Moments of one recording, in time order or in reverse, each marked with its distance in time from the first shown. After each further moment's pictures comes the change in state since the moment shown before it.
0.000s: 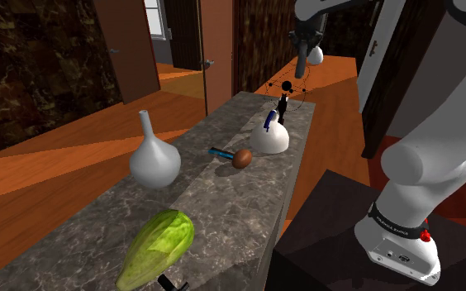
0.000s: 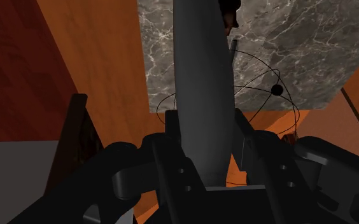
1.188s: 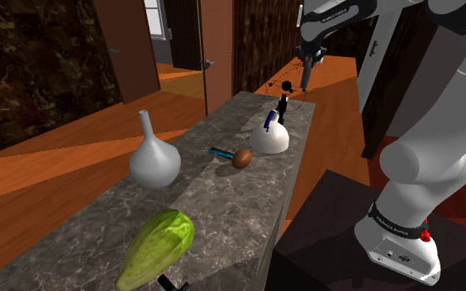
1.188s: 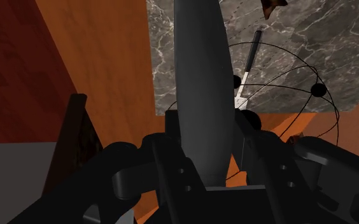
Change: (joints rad) arm -0.057 0.099 -0.070 -0.053 -0.019 0.188 -0.051
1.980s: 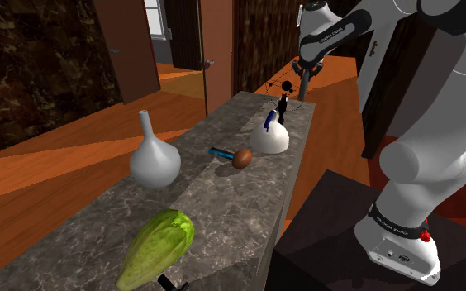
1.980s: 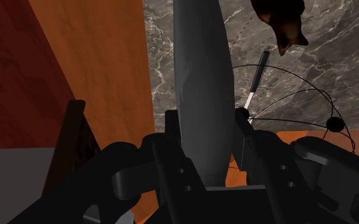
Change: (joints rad) arm -0.006 0.038 -0.005 -0.113 -0.066 0.138 0.086
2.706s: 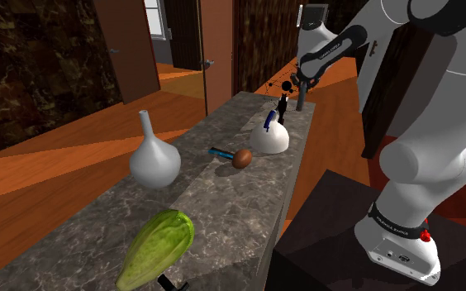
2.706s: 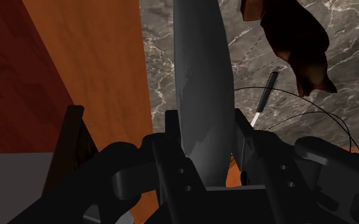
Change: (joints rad) arm -0.005 0.059 -0.010 -0.071 -0.084 0.116 0.093
